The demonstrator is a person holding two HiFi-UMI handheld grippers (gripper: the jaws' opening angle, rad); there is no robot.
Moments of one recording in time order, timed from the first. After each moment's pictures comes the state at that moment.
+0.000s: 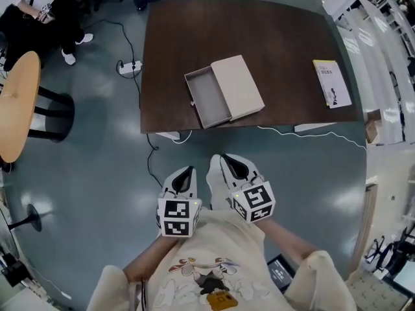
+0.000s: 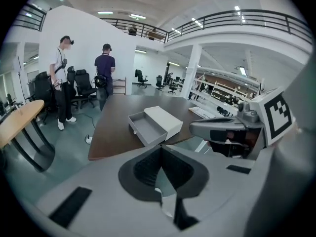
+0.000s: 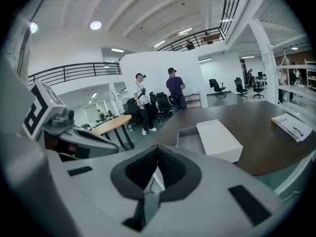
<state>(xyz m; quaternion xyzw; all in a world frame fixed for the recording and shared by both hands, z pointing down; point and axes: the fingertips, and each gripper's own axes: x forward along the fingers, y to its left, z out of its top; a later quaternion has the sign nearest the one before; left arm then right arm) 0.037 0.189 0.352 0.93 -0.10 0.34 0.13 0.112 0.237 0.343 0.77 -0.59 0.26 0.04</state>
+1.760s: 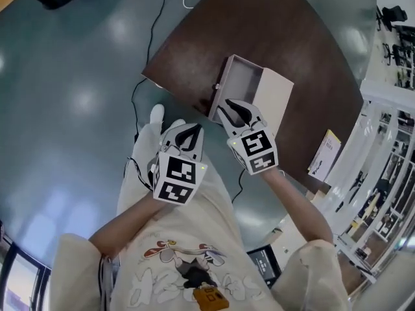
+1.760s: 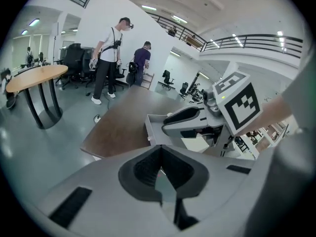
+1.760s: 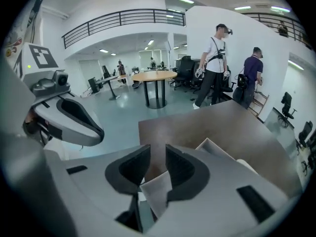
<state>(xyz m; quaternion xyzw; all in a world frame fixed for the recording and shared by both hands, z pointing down) 0.115 0.061 0.402 0.88 -0.21 0.31 0.28 0.184 0.026 0.425 0.48 -0.76 0.25 0.35</state>
